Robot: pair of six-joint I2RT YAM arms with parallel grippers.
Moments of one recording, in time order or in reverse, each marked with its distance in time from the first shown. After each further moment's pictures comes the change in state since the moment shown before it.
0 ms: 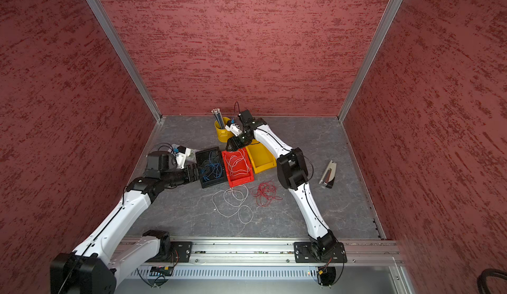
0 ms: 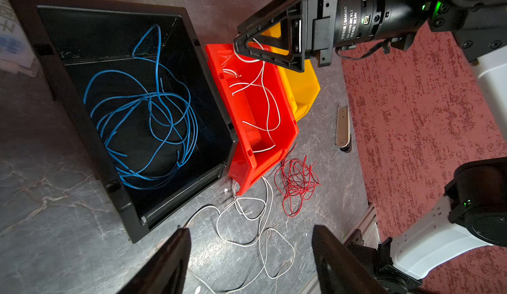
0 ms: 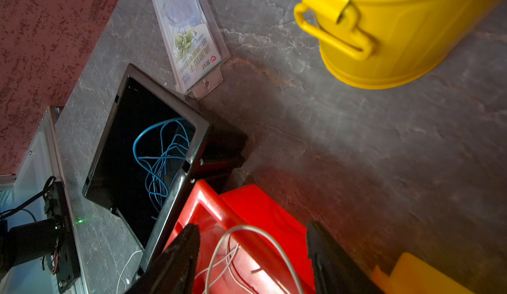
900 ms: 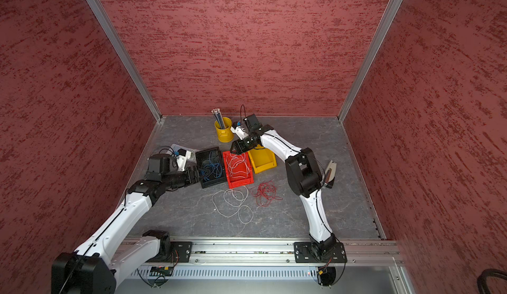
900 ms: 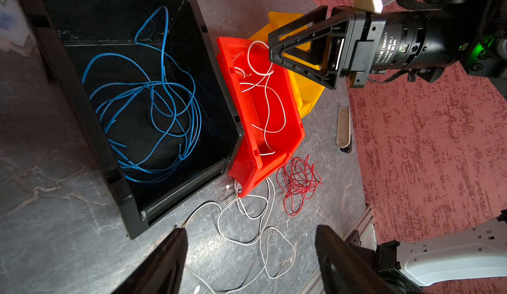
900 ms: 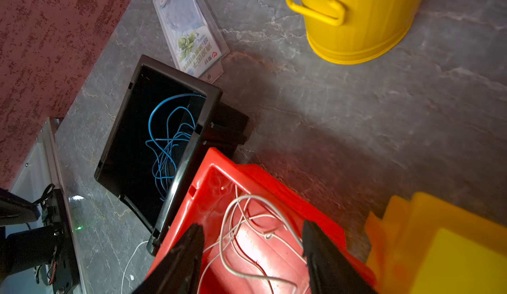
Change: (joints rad) left arm 0.000 -0.010 -0.053 0.043 0.005 -0.033; right arm 0.000 -0.263 -0.447 0.291 0.039 0.085
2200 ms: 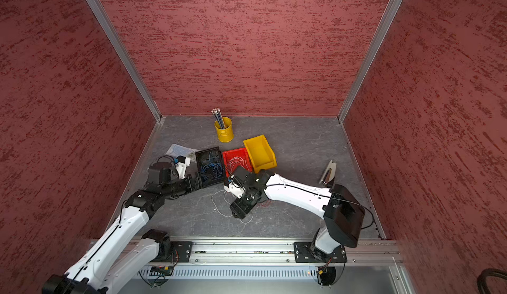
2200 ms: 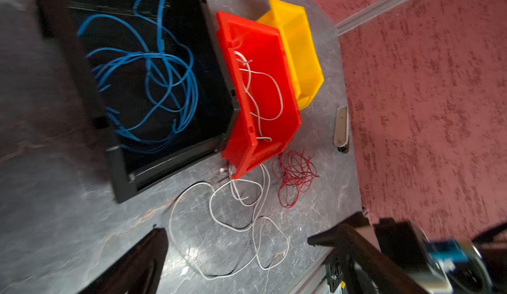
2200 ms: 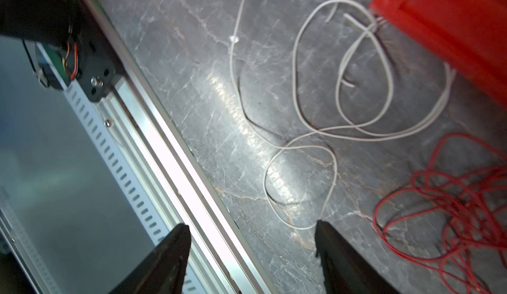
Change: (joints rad) left arm -0.093 -0.202 -0.090 -0.063 -0.147 -0.141; right arm 0.500 -0.652 -0.732 -0.164 0.254 0.123
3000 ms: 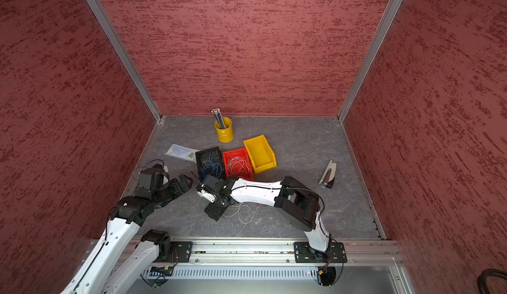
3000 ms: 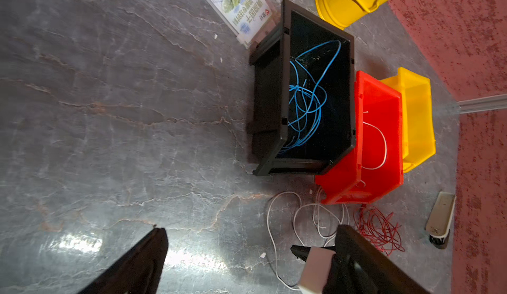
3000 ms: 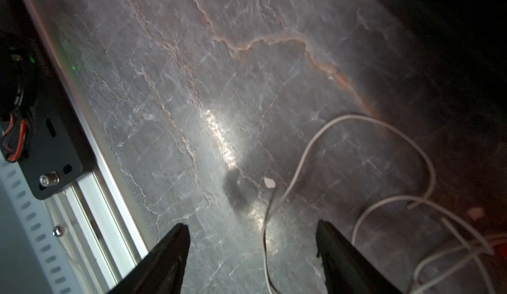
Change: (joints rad) left arm 0.032 -0.114 0.102 -0.370 -0.431 -0.108; right arm 0.115 0.433 0.289 0.193 0.105 -0.010
